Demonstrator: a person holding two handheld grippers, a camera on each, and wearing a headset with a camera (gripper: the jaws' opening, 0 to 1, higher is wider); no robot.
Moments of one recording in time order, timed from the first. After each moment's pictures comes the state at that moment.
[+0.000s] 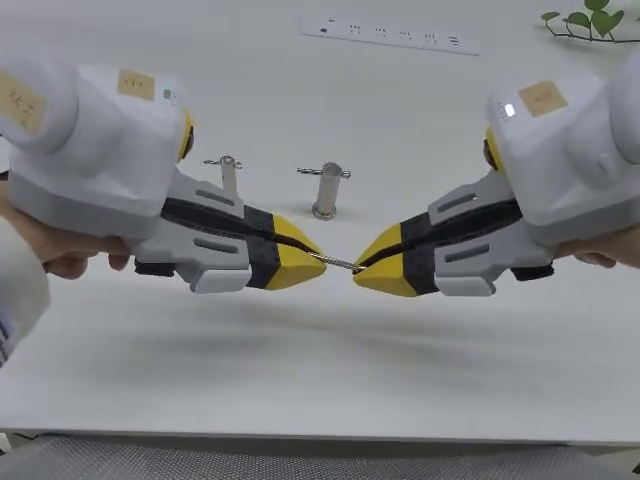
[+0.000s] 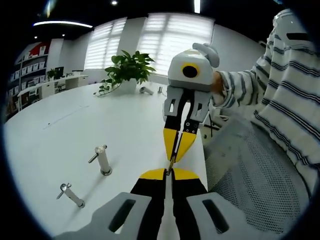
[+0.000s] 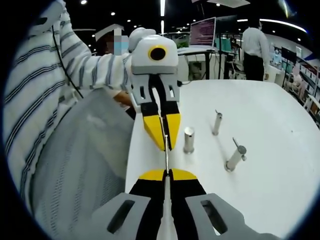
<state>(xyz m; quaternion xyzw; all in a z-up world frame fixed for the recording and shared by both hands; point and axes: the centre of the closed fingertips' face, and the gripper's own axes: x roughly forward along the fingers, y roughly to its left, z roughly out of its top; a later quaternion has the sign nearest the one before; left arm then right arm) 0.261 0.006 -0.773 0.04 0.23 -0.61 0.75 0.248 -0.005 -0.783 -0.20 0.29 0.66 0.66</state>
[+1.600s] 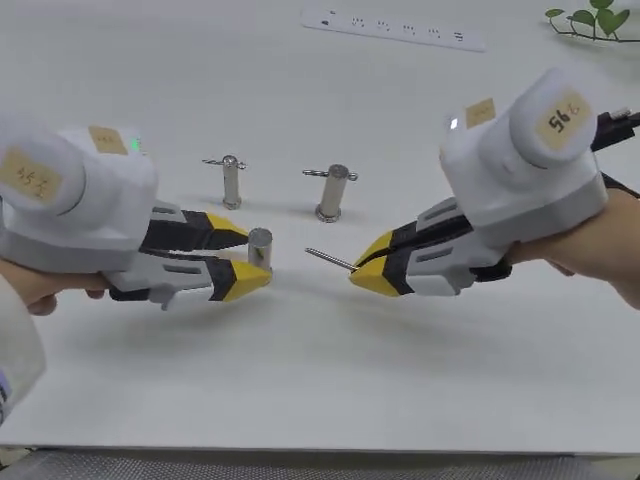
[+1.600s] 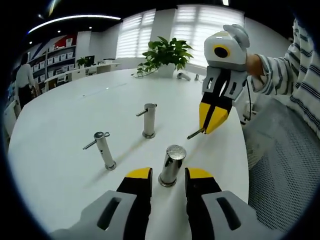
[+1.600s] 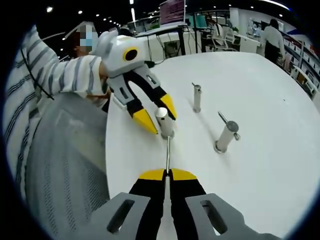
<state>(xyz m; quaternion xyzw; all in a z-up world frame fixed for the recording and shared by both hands) 0.301 0.066 -0.842 0.07 0.28 -0.49 0.83 0.281 -0.005 -0.827 -0.21 0.39 0.58 0.69</state>
